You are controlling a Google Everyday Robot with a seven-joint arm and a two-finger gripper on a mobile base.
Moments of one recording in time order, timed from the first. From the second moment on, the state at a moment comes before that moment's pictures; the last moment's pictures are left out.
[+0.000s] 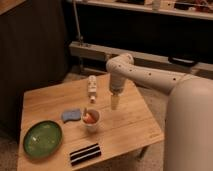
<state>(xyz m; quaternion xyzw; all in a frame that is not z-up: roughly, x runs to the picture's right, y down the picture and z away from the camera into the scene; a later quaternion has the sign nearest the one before) 0.054 0.049 0.833 -0.33 -0.02 0.06 0.94</state>
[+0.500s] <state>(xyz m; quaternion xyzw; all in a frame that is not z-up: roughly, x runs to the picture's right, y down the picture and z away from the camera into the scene) 0.049 0.045 0.827 -0.31 -0.02 0.04 0.95</state>
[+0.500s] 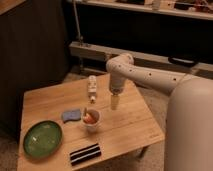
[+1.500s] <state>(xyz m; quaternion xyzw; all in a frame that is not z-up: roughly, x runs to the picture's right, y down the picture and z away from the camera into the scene) -0.008 -0.039 0.708 -0.09 -0.23 -0.35 0.90</state>
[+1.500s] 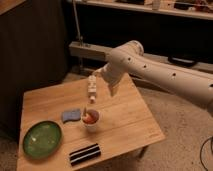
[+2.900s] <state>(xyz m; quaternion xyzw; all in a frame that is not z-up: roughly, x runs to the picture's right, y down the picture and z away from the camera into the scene) -0.114 0.029 0.655 0.07 -0.52 -0.62 0.58</state>
